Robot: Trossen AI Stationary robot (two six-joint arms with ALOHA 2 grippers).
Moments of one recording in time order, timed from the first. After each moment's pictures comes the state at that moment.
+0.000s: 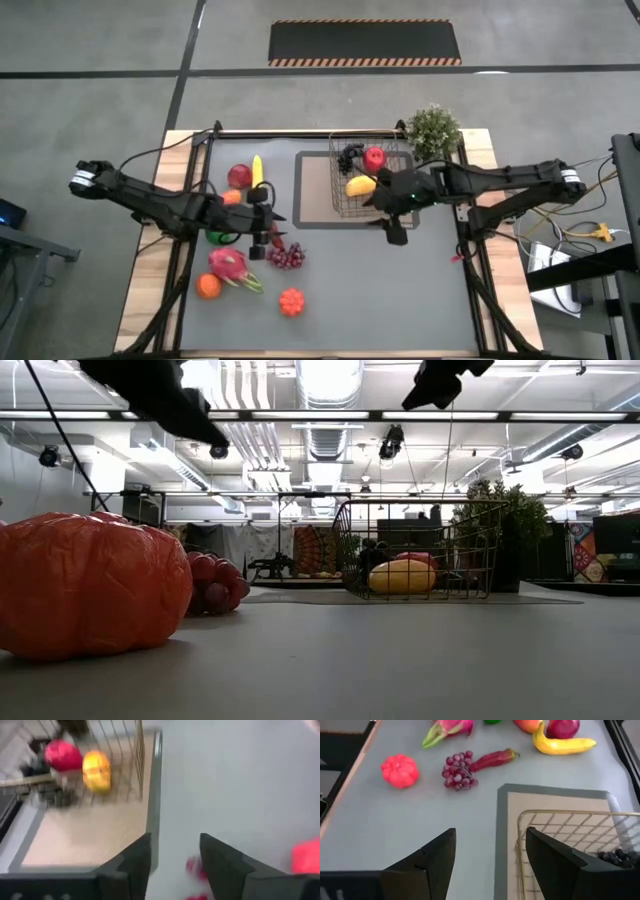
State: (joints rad) left arm -0.24 1.06 0.76 -0.34 -0.31 -0.05; right arm 0.05 1.25 1.14 -0.61 -0.04 -0.05
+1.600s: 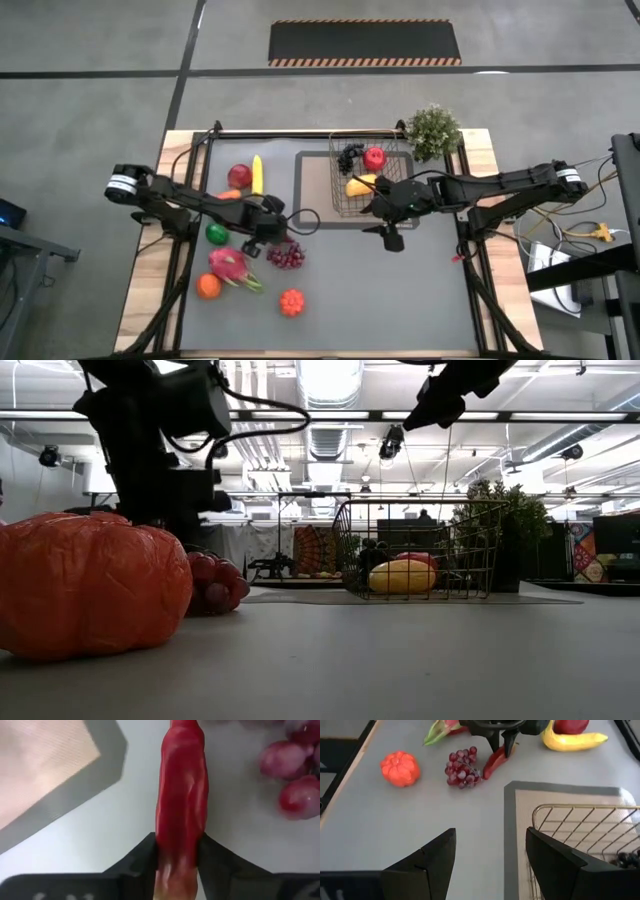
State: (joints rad) left arm -0.12 1.48 0.78 -0.58 -0.24 0.41; right arm 0.09 1.23 0.99 -0.44 -0.02 -0.02
